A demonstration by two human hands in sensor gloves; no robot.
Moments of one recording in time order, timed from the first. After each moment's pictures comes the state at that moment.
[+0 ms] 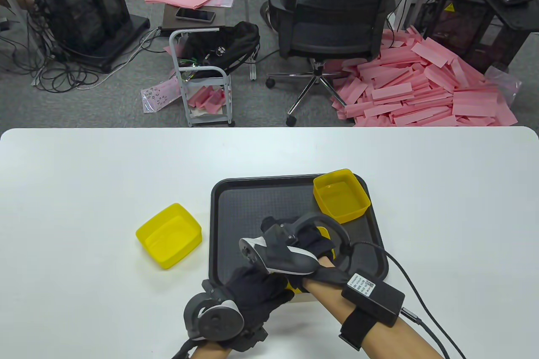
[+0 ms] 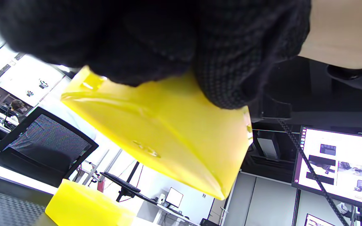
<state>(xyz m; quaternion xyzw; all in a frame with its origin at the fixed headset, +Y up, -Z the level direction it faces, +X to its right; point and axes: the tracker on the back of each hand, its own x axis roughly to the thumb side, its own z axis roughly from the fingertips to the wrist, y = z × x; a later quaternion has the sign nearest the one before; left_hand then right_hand) -0.097 -0.684 -0.217 0.24 -0.32 0.33 0.85 0.001 -0.595 -0.286 -0.26 0.07 -0.94 0.23</state>
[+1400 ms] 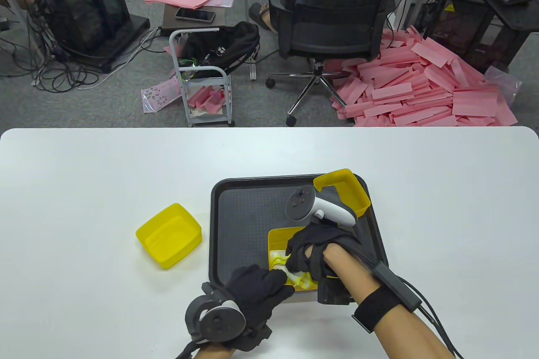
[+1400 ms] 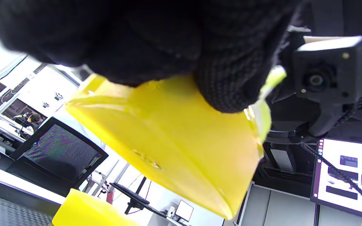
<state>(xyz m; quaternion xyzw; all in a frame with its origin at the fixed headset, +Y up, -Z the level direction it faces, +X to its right) -0.094 -0.688 -0.215 0.26 -0.28 0.33 0.86 0.069 -0.624 -0.332 -0.08 -0.43 -0.89 -0.16</state>
